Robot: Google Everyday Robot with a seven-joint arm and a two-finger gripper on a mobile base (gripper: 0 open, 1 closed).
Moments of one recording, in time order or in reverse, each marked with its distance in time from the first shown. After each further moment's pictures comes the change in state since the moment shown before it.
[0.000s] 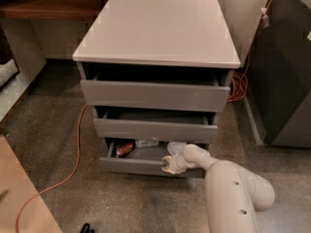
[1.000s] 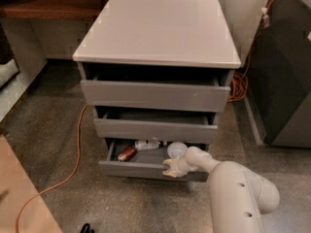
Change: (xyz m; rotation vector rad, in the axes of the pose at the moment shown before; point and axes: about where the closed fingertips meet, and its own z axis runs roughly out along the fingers) arm 0.008 0.016 -0.006 -0.018 -0.003 -0.002
